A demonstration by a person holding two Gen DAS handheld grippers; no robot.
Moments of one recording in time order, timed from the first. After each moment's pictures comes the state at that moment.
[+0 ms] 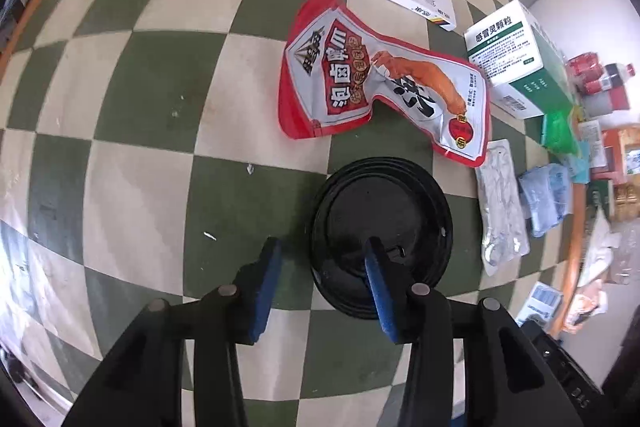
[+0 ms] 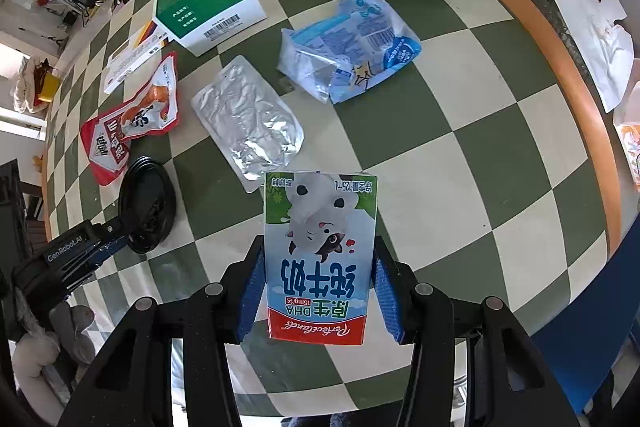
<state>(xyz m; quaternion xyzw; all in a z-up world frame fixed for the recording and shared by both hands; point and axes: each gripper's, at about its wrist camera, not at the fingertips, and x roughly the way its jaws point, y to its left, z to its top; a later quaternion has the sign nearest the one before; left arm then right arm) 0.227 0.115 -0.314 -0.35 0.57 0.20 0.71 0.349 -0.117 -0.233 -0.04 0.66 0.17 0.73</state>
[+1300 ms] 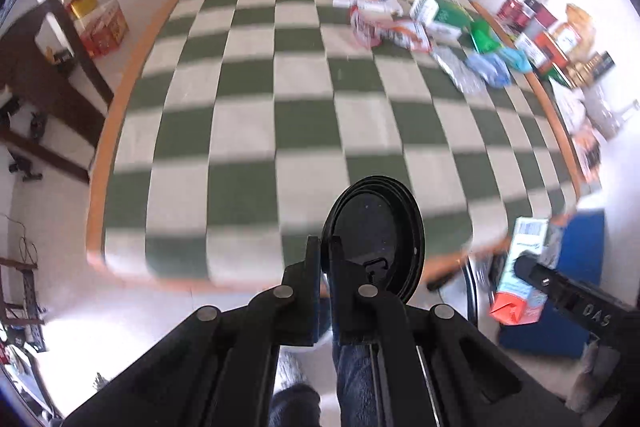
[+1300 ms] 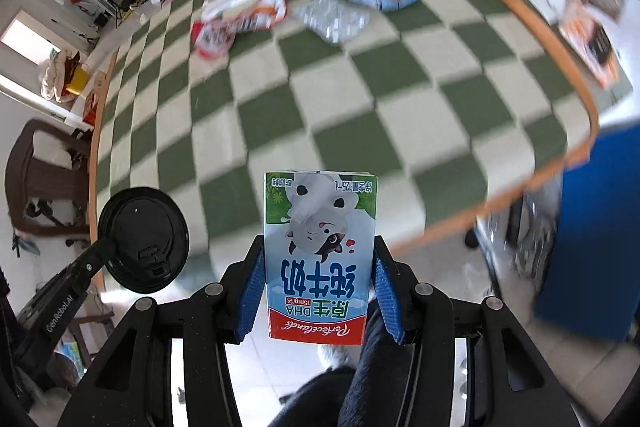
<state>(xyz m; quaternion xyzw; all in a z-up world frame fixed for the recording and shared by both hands) -0.030 0.035 -0.217 -0.21 0.54 0.18 0.79 0.102 -0.153 -0.179 -0.03 0.62 0.21 0.76</state>
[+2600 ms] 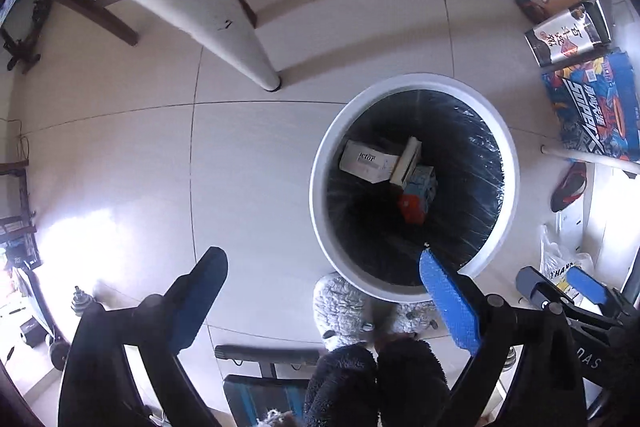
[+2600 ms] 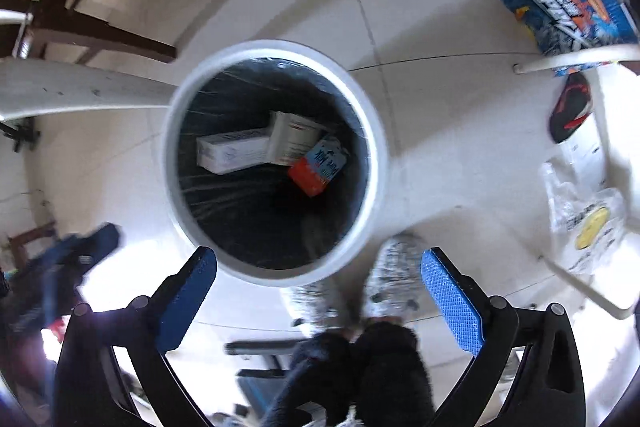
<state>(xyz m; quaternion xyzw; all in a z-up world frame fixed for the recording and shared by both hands) -0.137 0.047 -0.646 -0.25 0.69 0.24 0.63 -0.048 -0.131 -0.688 -0.14 0.74 0.21 0.63</state>
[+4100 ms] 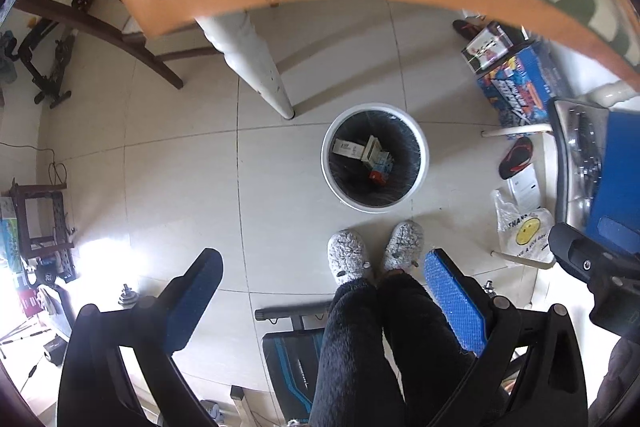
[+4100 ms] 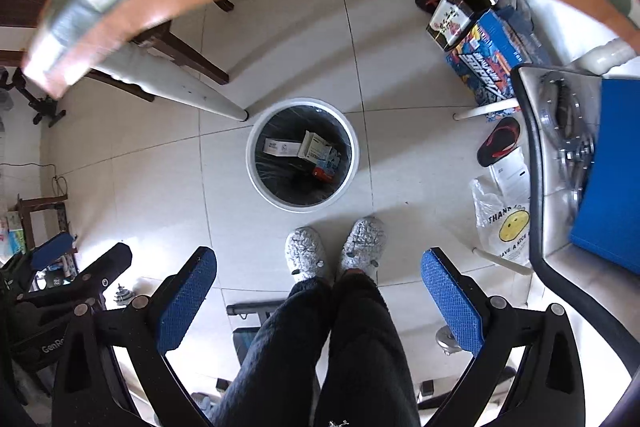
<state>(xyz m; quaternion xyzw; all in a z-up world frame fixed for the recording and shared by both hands) -0.198 -0.006 -0.363 -0.20 0.67 0.22 0.68 -0.111 -0.161 -0.351 -0.17 0.68 0.23 0.67</state>
